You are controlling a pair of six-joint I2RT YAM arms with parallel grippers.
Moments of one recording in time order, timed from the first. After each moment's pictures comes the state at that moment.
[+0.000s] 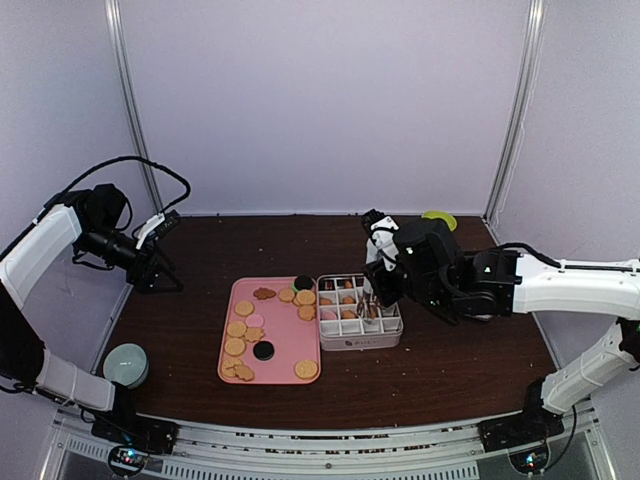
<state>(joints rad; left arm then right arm) 0.02 1.31 1.24 -1.25 0.76 0.84 1.06 1.36 1.06 -0.25 0.51 0.15</state>
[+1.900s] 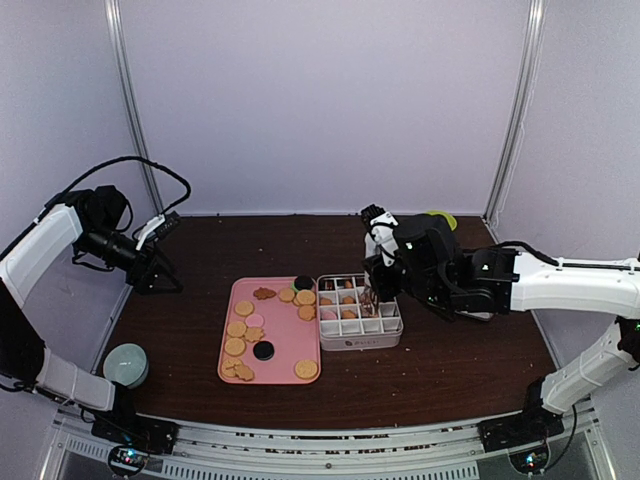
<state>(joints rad) 0.02 1.32 1.24 -1.28 0.78 0.84 1.04 1.37 1.07 -0.22 0.51 0.14</state>
